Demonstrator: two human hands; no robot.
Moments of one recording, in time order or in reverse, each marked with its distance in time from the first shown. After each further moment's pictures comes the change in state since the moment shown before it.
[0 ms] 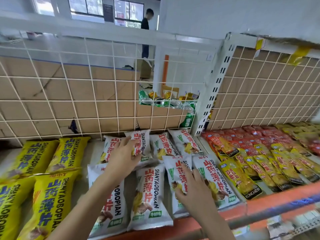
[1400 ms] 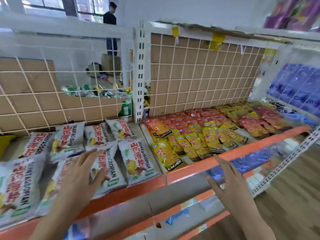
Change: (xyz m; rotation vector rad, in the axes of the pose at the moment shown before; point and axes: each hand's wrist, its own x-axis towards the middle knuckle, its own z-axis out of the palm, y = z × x) left_hand -0.105 0.133 0.040 -0.030 0.078 0.122; right_hand -0.123 0.235 -0.117 0.056 0.414 0.160
